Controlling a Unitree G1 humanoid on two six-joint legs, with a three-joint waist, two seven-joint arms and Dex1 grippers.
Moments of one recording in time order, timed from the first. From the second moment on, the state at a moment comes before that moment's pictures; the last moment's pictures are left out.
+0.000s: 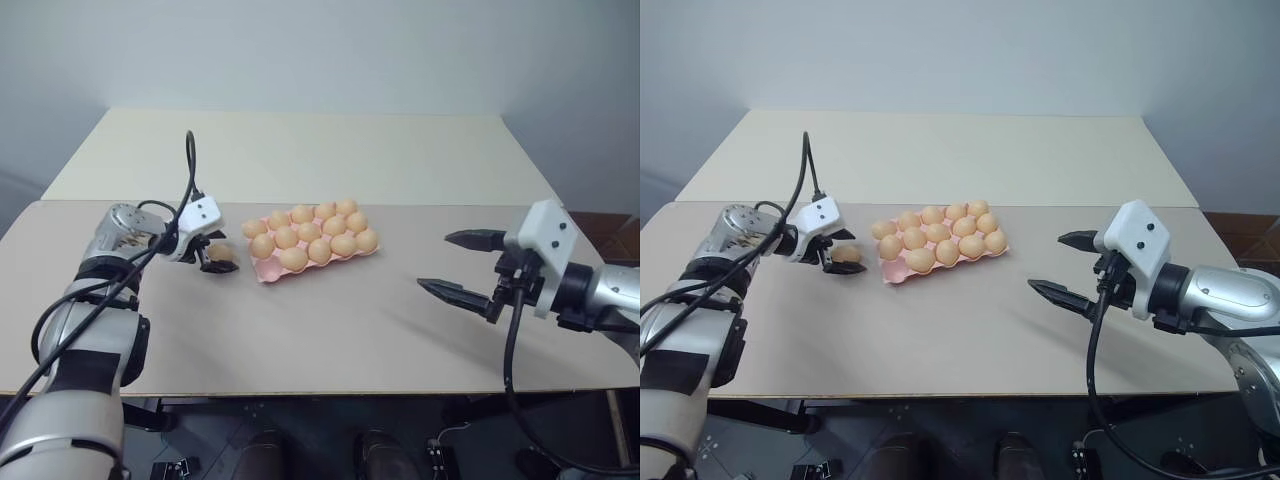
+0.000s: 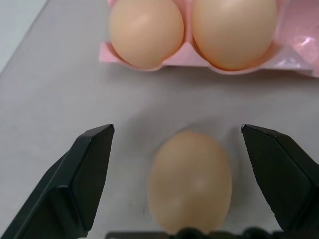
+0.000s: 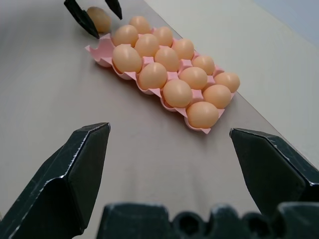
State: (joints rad) left arm -1.11 0.65 -0.23 1.24 0.20 -0.13 -1.16; right arm -0.21 -0.97 -0.32 -0.65 0.70 0.80 0.75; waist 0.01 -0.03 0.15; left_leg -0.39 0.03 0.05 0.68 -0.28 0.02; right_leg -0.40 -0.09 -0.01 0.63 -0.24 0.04
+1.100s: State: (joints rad) left arm -1.01 0.64 -0.11 0.71 -0.03 0.18 -1.54; right arm -0.17 -0.97 -0.36 -0.70 0.77 0.84 0.67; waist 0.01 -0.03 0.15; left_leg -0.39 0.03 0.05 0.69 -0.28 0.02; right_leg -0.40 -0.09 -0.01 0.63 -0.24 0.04
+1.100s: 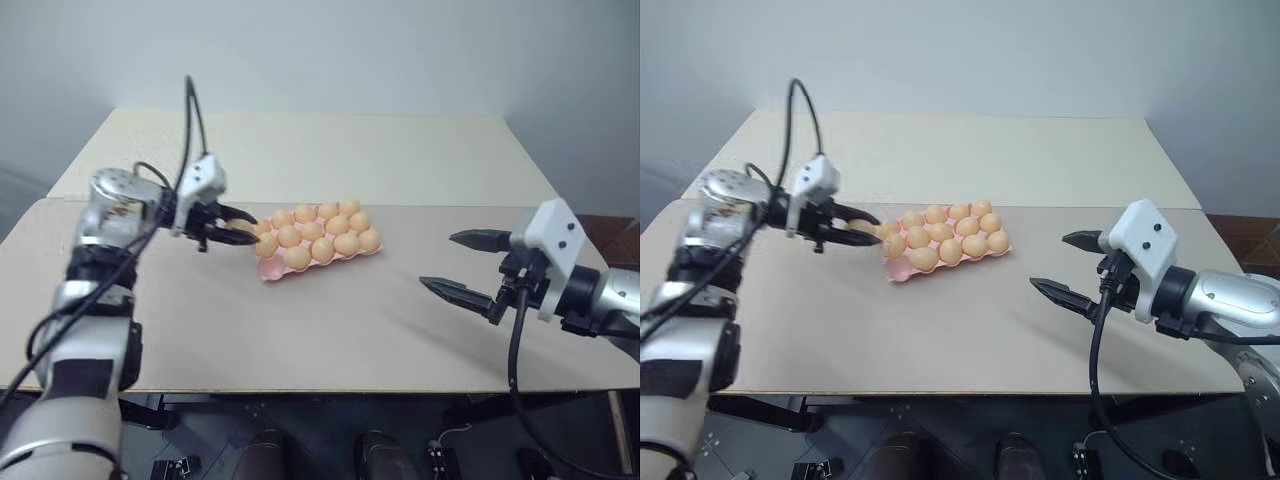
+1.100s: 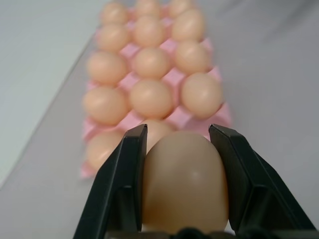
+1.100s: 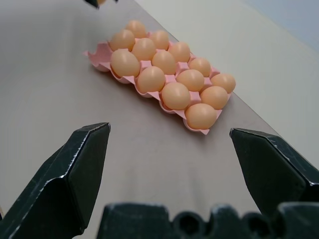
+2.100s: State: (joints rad) left arm -0.93 0.77 -0.02 0.44 -0.21 0.36 -1.51; right arm -0.13 -0.96 -0.39 -0.73 0.80 0.83 0.63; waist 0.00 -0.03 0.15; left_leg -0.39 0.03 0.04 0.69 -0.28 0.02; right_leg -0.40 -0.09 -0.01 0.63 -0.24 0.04
